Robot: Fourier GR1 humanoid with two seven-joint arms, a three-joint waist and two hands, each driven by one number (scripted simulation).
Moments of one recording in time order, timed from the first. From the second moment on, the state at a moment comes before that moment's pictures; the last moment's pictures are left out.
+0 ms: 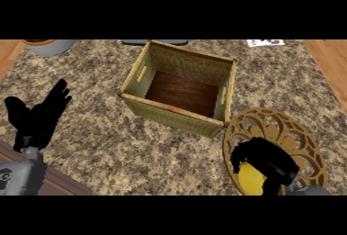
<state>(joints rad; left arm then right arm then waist) -0.19 0.28 0.14 -1.40 0.07 -0.04 0.22 -0.04 -0.31 0.28 -1.54 0.97 0.35 -0.39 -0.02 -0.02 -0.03</state>
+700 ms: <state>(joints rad) -0.19 0.28 0.13 -1.39 0.08 -0.05 0.23 0.04 -0.01 0.63 -1.73 0.85 0.06 0.15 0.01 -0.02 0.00</state>
